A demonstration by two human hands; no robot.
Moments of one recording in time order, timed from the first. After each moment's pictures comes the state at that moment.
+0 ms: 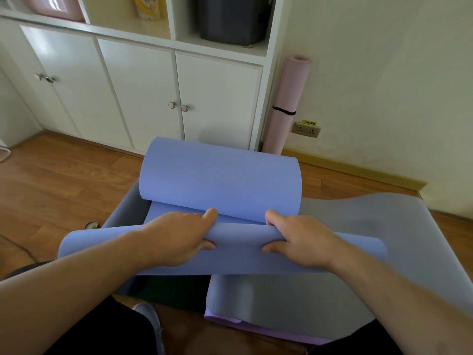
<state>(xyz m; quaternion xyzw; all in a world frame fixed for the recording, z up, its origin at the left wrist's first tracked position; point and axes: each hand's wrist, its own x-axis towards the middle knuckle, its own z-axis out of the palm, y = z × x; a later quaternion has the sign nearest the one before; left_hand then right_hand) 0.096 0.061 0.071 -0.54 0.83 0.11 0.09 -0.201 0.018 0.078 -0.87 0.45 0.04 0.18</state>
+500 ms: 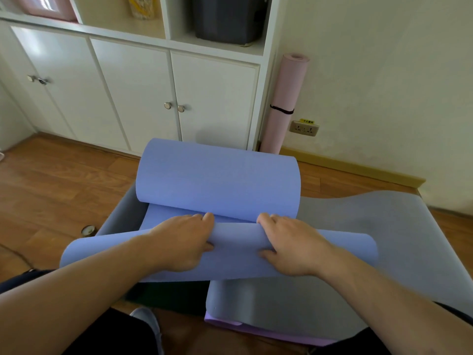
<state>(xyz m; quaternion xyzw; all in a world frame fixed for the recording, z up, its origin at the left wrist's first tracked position) 0.088 0.052 0.059 -0.56 0.81 0.12 0.09 -0.183 0.019 0.063 -0.89 0.45 0.07 0.09</state>
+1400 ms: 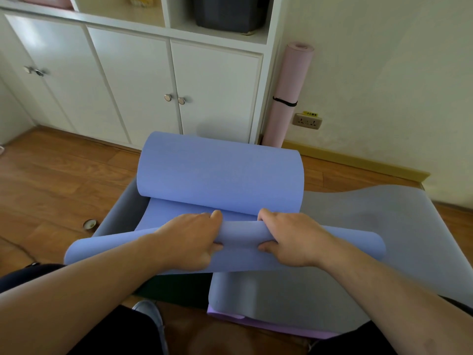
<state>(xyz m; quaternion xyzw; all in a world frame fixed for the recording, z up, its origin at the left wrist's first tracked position) 0.080 0.053 0.055 -0.55 0.82 0.14 0.07 -0.178 0.009 0.059 -0.88 0.44 0.08 0.12</state>
